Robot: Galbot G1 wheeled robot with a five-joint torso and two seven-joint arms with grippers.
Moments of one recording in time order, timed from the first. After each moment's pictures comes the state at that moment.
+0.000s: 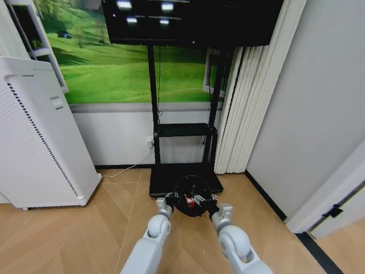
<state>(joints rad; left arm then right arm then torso) 1.03 -1.55 -0.14 -1.50 -0.39 0.17 -0.11 -1.33 1.30 0.29 2.06 0.37 -0.37 0.22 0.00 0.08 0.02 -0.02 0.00</state>
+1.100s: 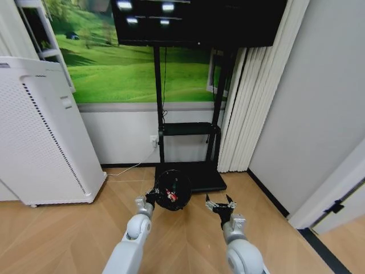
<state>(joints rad) 1.12 -1.45 -0.30 -1.65 -0.43 0.18 -0.11 -1.50 1.34 0.36 2.16 0.21 -0.36 0.33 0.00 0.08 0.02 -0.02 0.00</state>
